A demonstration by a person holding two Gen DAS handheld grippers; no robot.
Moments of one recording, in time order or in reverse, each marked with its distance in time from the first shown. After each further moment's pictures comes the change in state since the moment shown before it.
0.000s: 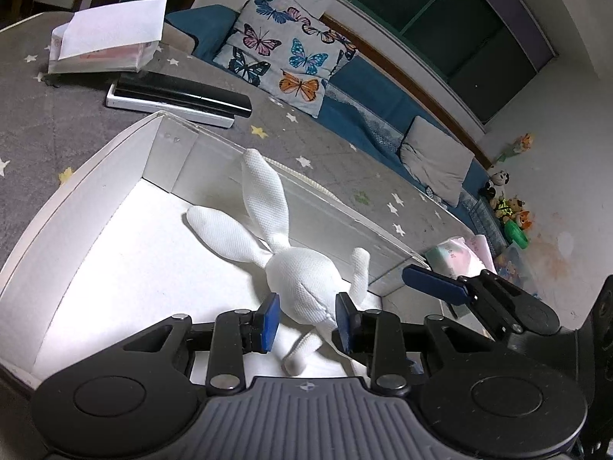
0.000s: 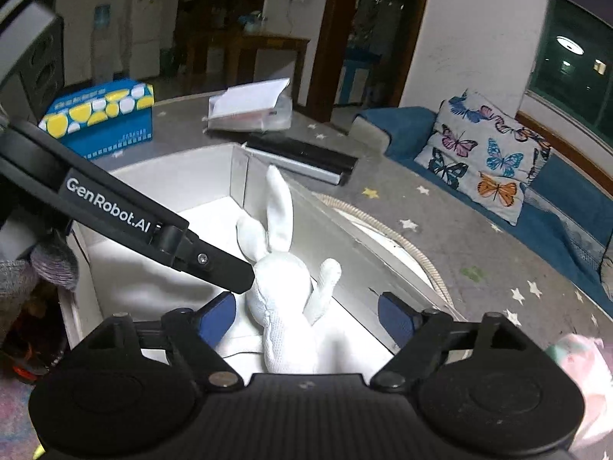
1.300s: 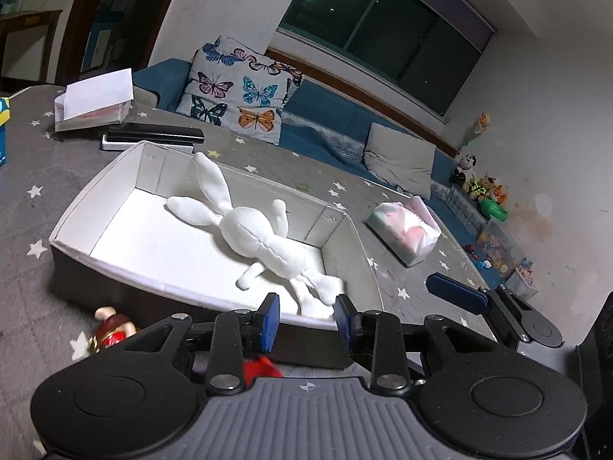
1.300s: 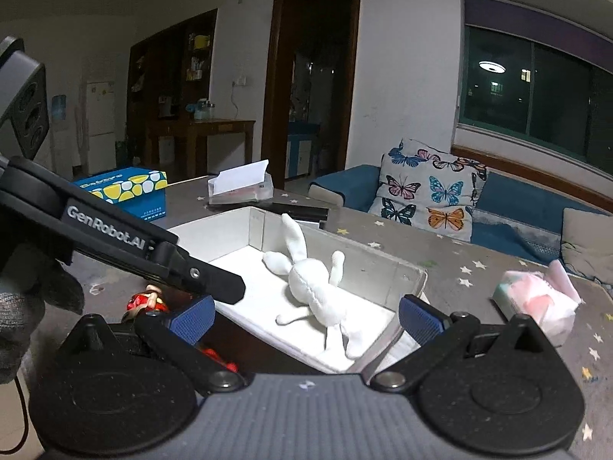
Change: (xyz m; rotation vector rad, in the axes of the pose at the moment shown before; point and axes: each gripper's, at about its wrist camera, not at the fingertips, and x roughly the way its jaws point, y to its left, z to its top) left arm -0.101 -0.053 -0.090 0.206 -0.112 -0.020; right arm -0.142 0.055 -0.075 0.177 -0.251 -0.122
